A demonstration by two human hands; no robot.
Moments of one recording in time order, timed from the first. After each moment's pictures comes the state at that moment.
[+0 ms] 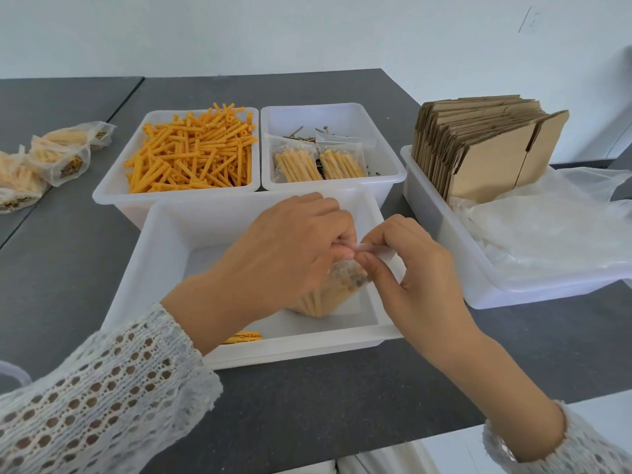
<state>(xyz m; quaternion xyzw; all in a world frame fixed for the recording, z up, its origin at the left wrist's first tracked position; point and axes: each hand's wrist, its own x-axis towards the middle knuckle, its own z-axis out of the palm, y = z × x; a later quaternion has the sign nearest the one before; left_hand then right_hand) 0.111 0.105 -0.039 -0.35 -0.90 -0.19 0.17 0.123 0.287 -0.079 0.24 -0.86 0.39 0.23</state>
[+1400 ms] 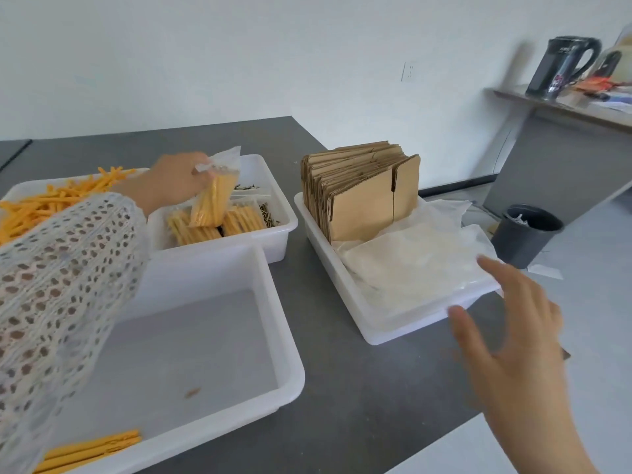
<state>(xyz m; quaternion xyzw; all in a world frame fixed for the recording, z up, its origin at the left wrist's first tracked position) -0.132 0.105 -0.019 -0.11 -0.97 -0.20 0.07 0.183 0.443 -0.070 -0.12 -0.87 0.33 0.34</state>
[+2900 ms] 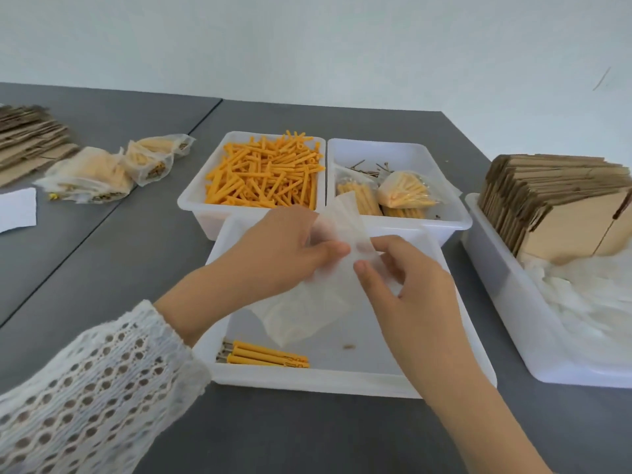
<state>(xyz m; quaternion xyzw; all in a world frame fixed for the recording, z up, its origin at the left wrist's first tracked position) 0.096 0.033 -0.034 -0.09 -0.93 -0.35 0.05 0.124 0.212 -0.051 0.14 -0.87 0.46 0.12</state>
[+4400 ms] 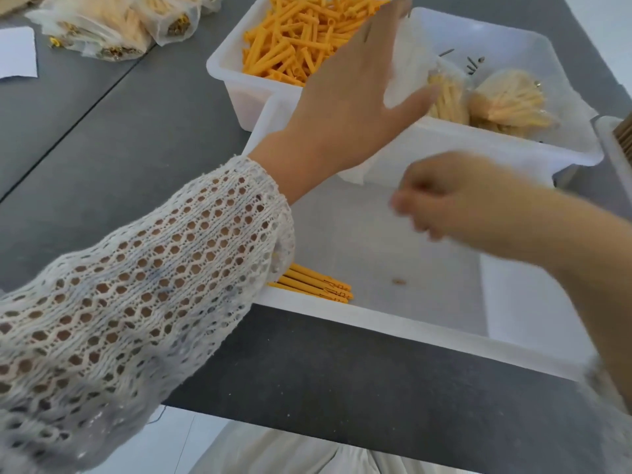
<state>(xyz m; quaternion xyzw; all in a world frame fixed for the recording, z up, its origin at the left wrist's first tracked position) 0.026 0.016 -0.078 -0.06 -0.91 -0.27 0.30 0.053 0.183 -0.044 0.27 -0.93 0.15 -0.20</state>
